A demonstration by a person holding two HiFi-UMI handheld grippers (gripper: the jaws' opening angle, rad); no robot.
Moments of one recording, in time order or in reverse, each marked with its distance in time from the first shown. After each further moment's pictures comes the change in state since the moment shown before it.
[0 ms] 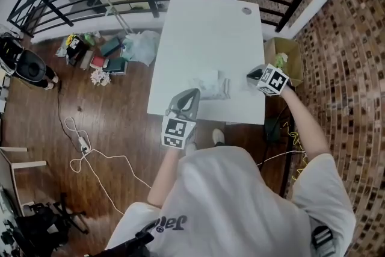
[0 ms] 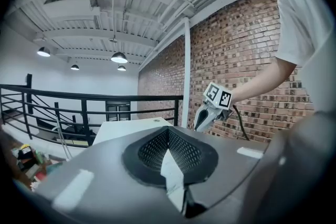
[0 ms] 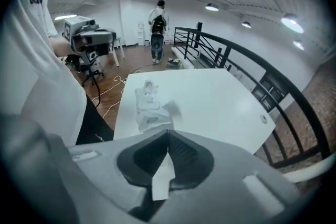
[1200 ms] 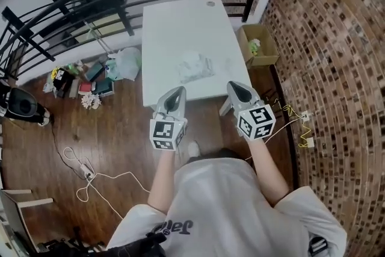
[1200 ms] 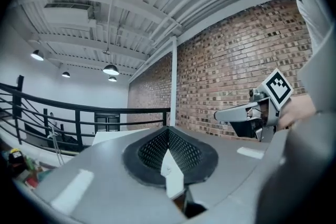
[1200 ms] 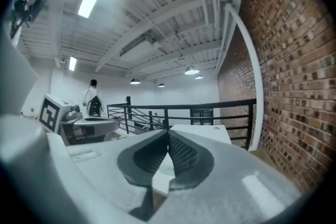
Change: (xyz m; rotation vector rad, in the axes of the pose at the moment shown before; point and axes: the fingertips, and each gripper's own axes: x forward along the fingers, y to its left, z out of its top) left arm -0.141 -0.061 0.027 0.001 -0.133 -0.109; right arm -0.162 0.245 0.088 0.645 -0.811 -0.676
